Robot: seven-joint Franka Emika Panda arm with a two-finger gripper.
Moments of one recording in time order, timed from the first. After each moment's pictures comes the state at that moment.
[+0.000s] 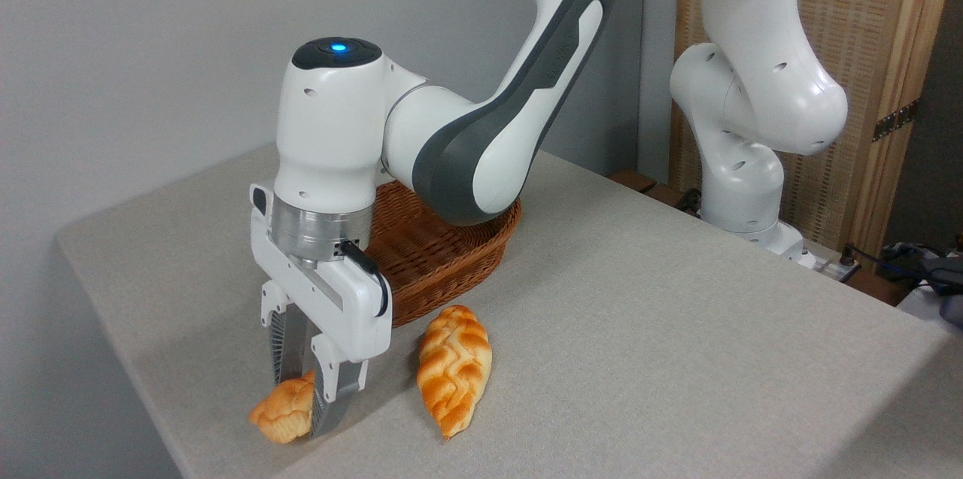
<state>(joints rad) -0.12 0.22 0.06 -1.94 -0.13 2.49 0.78</state>
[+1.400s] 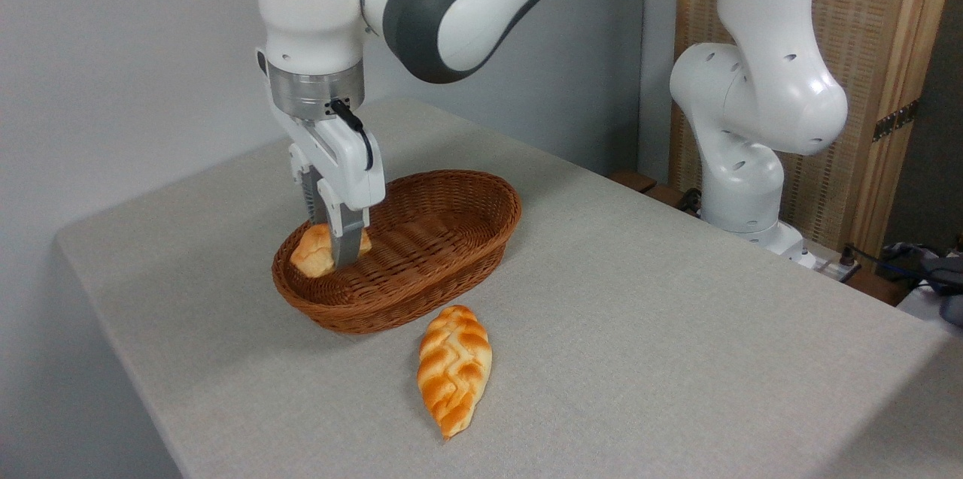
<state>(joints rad) -0.12 0.01 -0.09 -1.92 -0.21 2.03 0.75</state>
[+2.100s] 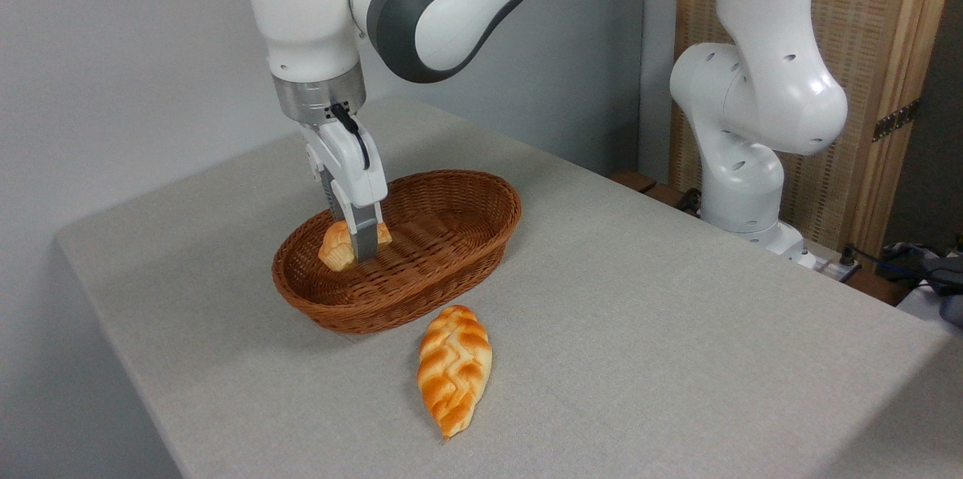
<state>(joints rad) -0.12 0.02 -0.14 -1.93 -0.18 1.96 0.75</state>
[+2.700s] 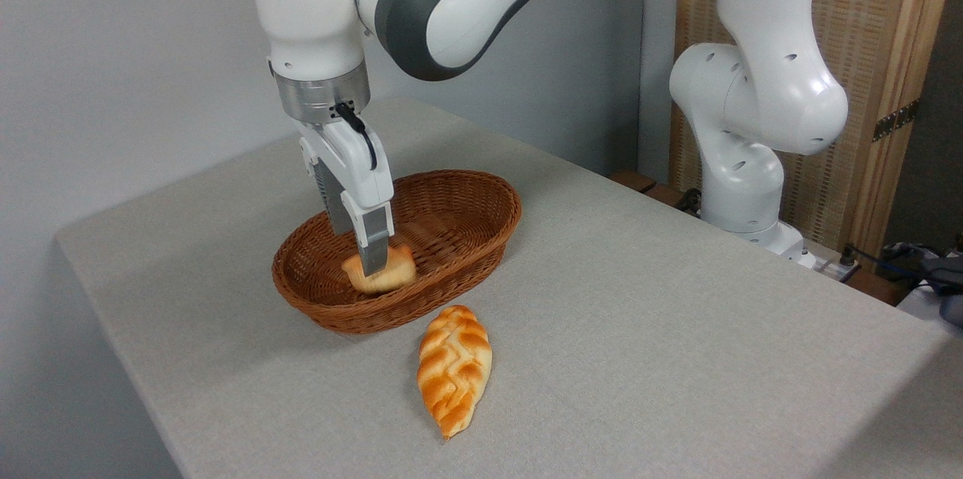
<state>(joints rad) -0.11 0.00 -0.11 -1.93 -0.18 1.96 0.75</state>
